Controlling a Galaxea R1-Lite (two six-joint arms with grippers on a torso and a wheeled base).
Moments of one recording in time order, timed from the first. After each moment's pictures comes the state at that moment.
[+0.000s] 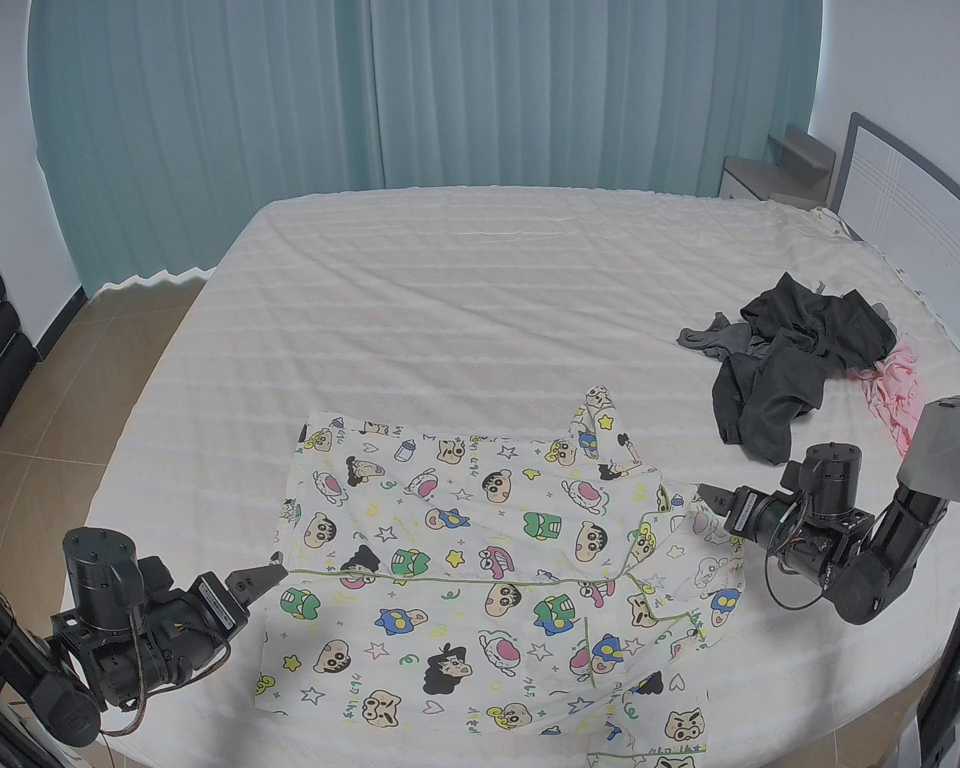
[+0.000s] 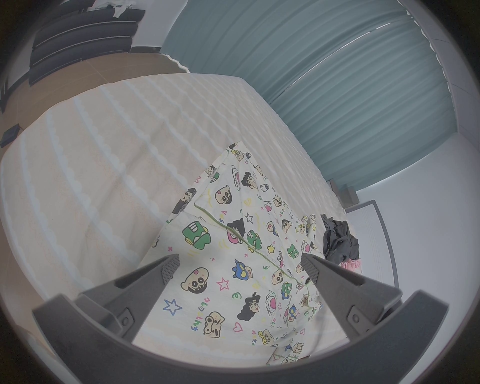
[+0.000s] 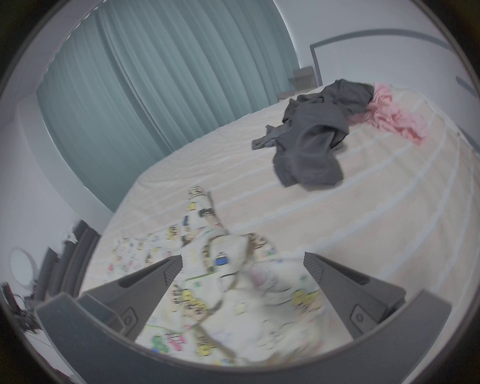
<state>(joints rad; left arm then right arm) -0.28 1.63 -0.02 -1.10 -0.03 -0.91 0.20 2.07 -0.44 -1.21 -0.10 0.45</state>
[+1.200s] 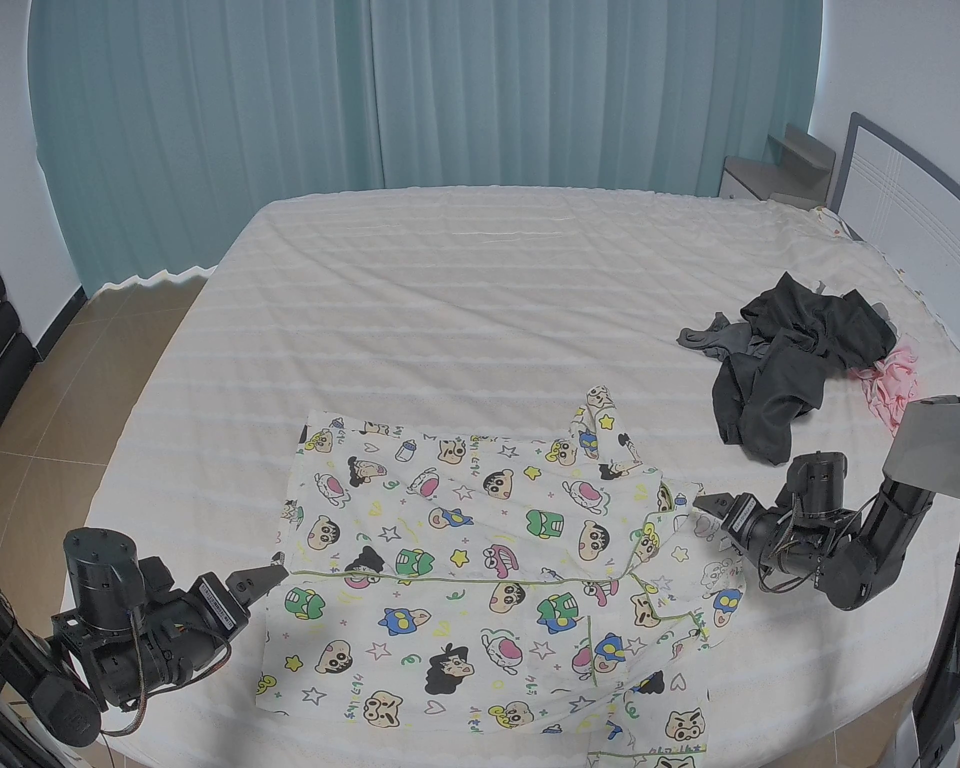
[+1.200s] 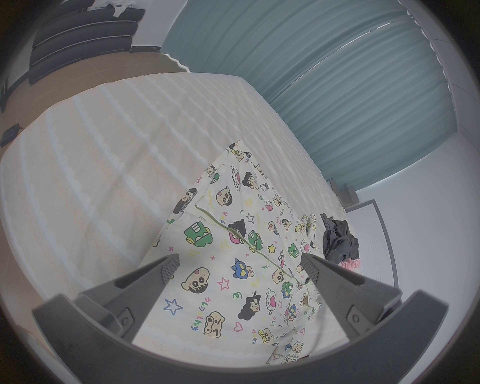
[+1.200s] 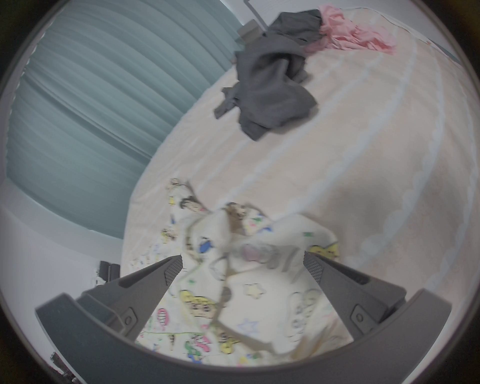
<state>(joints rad) -0.28 1.63 -0.02 -1.10 -0.03 -0.91 0.14 2.17 -0.52 -1.07 0.06 0.81</state>
